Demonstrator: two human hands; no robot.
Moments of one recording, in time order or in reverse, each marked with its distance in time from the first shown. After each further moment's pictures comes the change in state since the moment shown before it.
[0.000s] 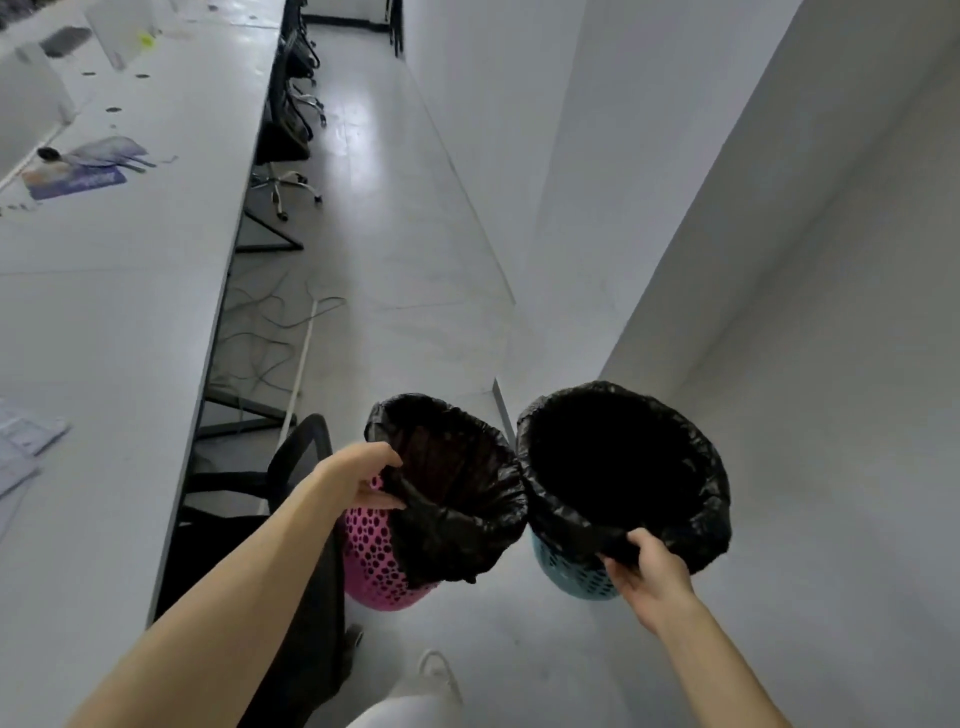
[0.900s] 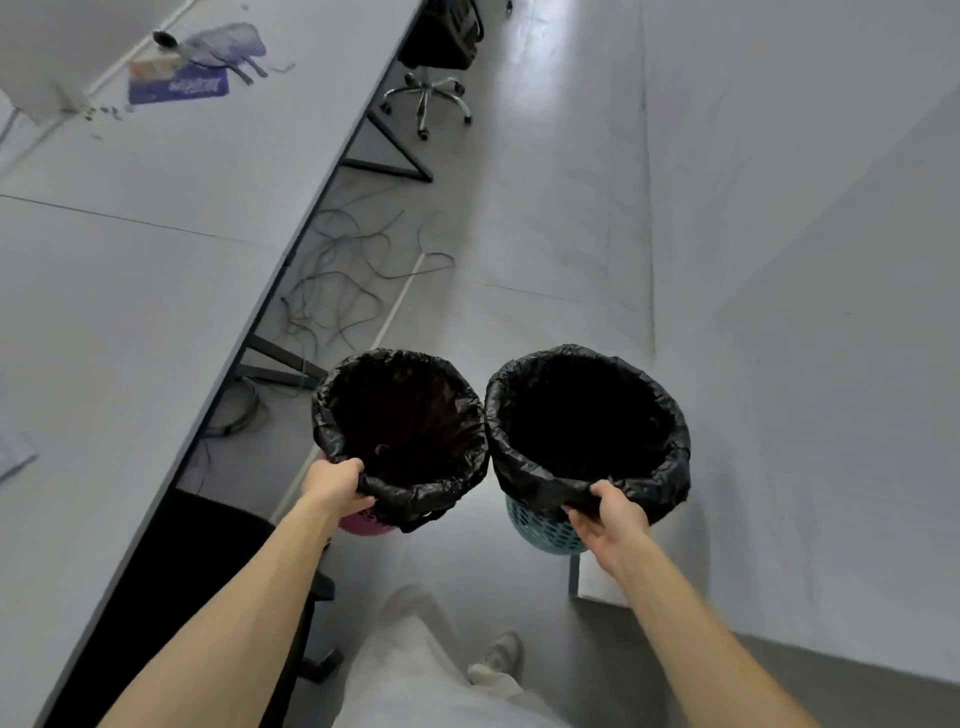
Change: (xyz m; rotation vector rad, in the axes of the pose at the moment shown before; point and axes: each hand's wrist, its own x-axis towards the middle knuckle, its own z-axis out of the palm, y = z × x) left_hand 0.263 0.167 -0.086 -0.583 0.574 -0.191; right_hand 0.265 -0.153 0.416 -0.472 -0.165 0.223
